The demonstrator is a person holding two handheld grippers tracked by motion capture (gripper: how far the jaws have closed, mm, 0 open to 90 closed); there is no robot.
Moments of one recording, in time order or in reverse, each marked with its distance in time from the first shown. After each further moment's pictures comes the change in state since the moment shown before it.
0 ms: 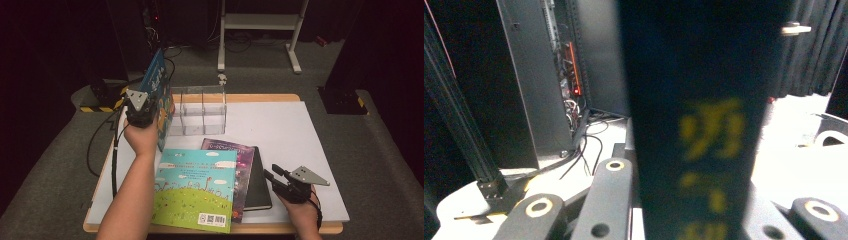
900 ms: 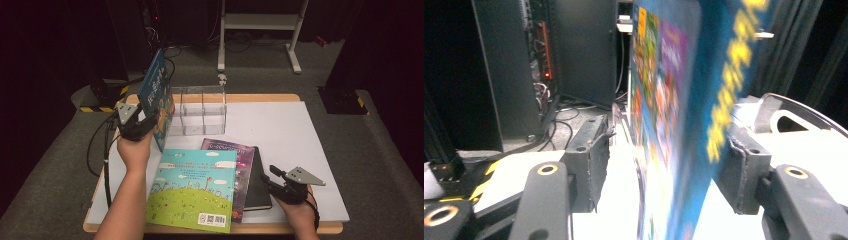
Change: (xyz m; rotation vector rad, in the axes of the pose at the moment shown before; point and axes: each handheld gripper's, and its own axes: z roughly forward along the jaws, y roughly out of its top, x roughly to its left) left arm 0.018 -0.027 -0.035 0.033 -0.135 -0.095; right arm 0.009 0.000 0.004 0.022 0.013 -0.007
